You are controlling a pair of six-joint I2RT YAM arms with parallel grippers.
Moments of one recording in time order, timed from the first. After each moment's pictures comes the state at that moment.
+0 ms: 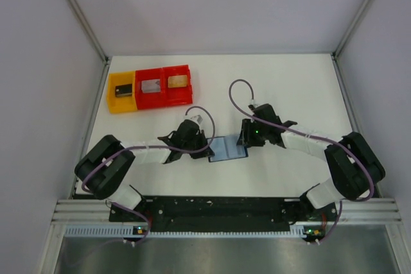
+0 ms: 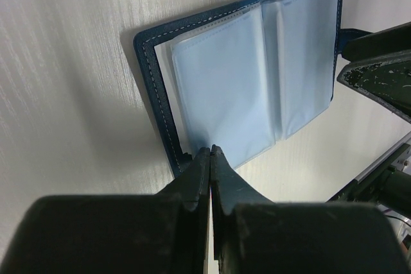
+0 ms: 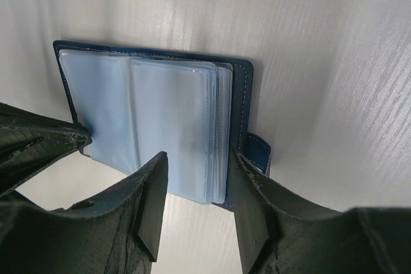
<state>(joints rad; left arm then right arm) -0.72 1.54 0.59 0.15 0.19 -0.86 0.55 1.49 0.73 -0.16 -0.19 0.54</state>
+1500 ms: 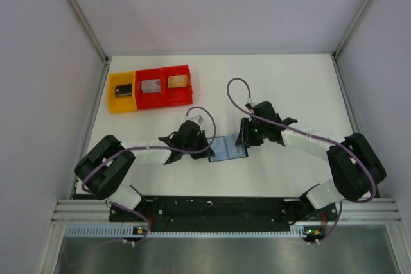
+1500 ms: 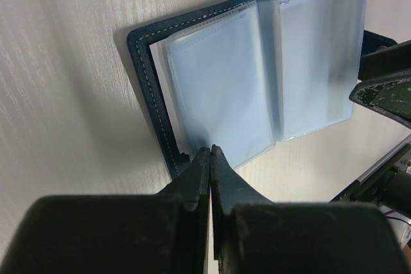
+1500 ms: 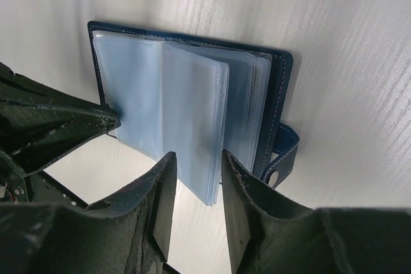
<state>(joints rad) -0.73 1.54 0.59 0.15 0.17 -0.87 0.56 1.47 0.77 -0.23 -0.26 0.52</state>
